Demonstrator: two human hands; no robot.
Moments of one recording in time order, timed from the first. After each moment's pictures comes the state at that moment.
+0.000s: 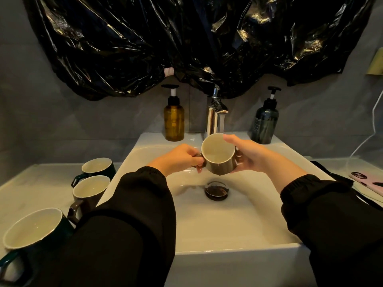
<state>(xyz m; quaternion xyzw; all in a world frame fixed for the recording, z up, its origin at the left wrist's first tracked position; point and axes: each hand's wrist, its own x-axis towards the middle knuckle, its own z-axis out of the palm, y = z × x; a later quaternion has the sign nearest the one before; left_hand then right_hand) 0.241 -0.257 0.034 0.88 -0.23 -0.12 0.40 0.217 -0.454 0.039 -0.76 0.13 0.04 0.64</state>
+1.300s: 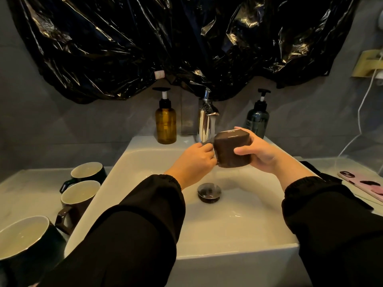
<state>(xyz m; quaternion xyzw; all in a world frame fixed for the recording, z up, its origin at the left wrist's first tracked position) 0.238 -0.298 0.015 0.81 -0.48 0.32 -0.13 0.210 -0.507 0.032 -0.70 -0.06 0.00 0.71</state>
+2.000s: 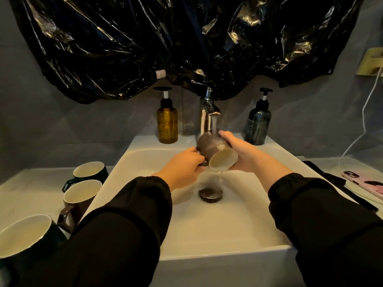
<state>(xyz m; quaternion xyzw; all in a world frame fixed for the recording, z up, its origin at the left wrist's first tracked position) 0.242 -0.275 0.008 0.91 -0.38 0.13 0.13 0.230 -0.458 0.035 -0.71 0.12 0.06 0.70</state>
